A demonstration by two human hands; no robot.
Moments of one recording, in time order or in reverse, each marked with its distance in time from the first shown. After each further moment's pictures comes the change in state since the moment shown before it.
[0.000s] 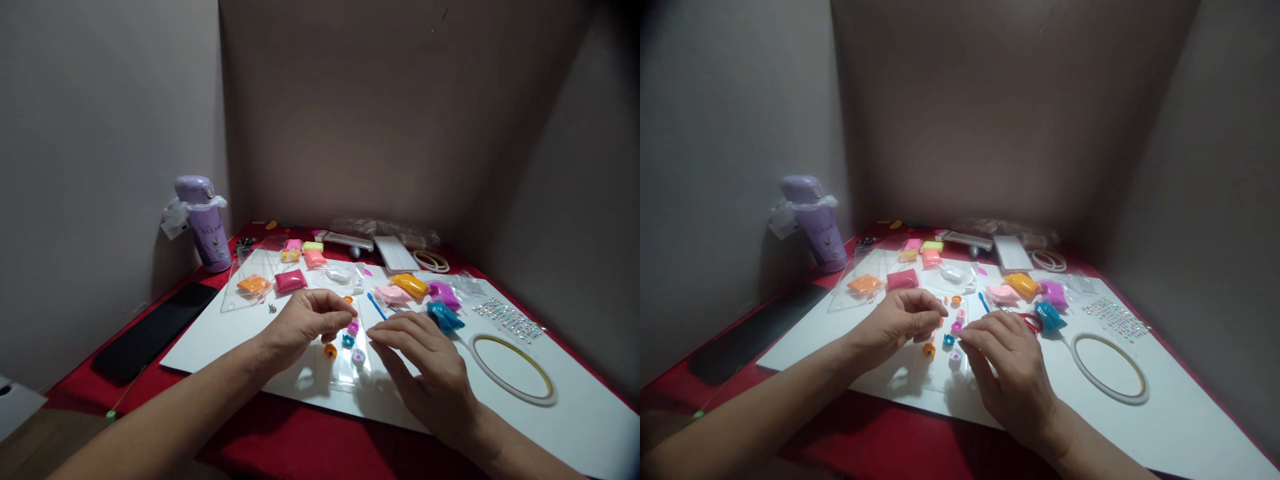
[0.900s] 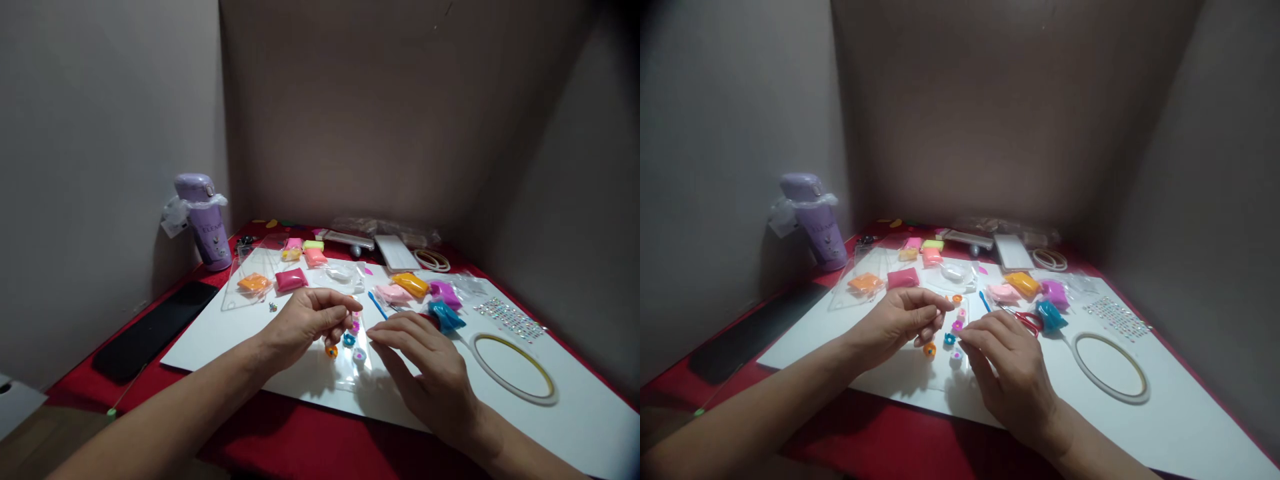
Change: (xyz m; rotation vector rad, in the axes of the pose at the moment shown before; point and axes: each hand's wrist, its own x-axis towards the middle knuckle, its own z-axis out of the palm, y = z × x) left_hand -0.002 0.000 -0.001 -0.023 -0.047 0.002; right_hand -0.001 0.001 0.002 0.053 -0.004 0.006
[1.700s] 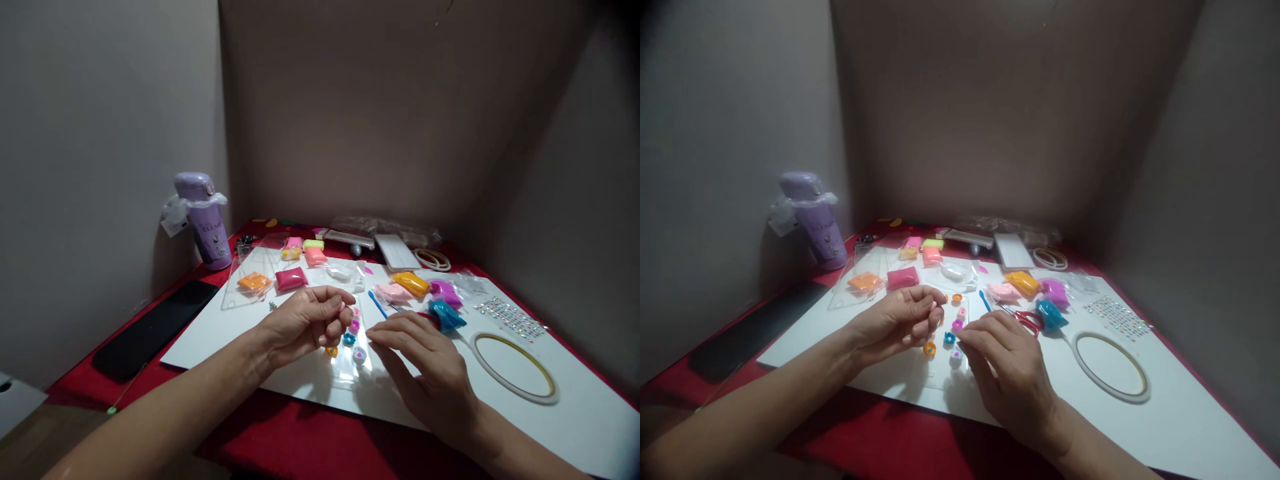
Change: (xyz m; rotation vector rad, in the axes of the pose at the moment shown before) left_hand 0.001 0.005 -0.002 -0.289 -0.064 -0.158; right_hand -0.001 0.000 -0.001 0.036 -0.029 -0.013
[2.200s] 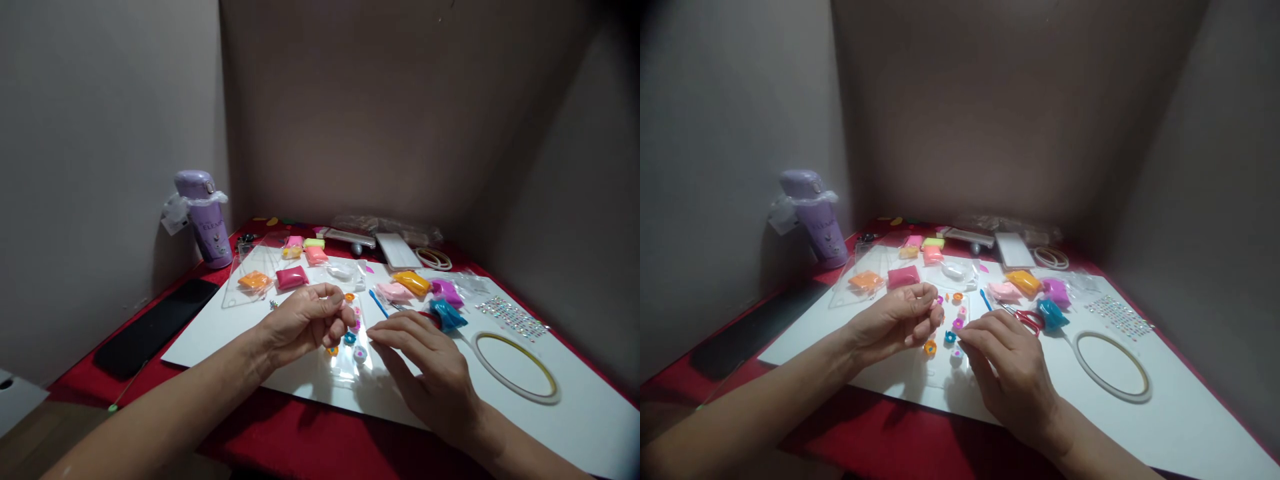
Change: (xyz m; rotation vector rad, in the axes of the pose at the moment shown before) left_hand 0.000 0.001 0.002 -0.029 -0.040 0.022; right_hand -0.003 0.001 0.000 0.006 -0.012 0.006
